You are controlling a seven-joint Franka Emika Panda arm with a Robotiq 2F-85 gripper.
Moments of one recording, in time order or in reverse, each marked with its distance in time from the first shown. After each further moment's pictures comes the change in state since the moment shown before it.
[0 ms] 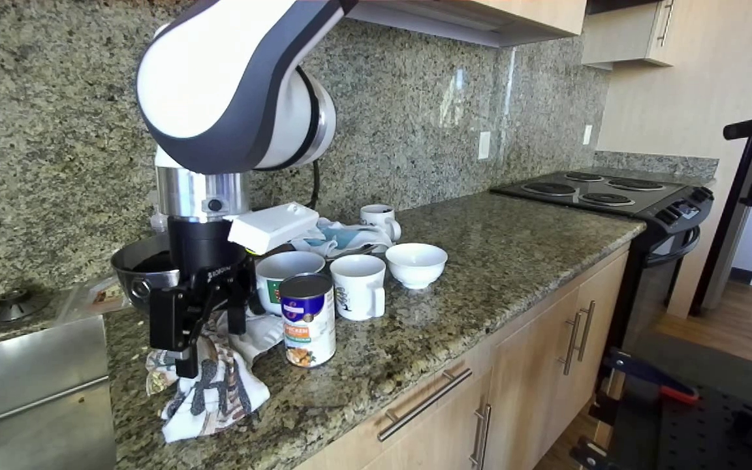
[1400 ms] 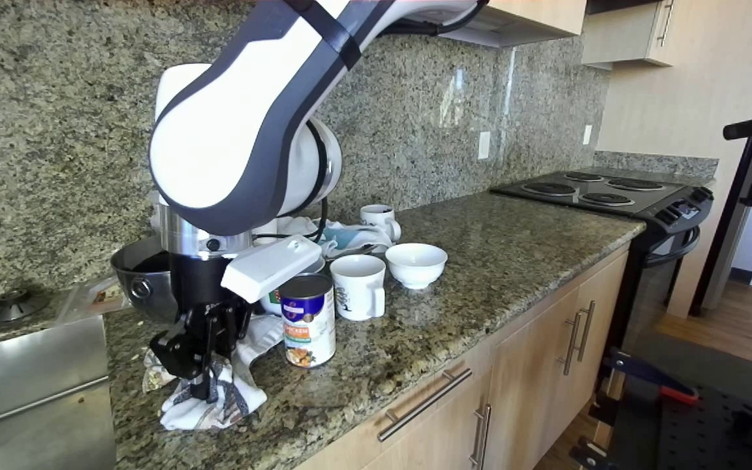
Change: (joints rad) arm 0.058 0.048 -0.053 -0.031 -0.005 0.147 0.104
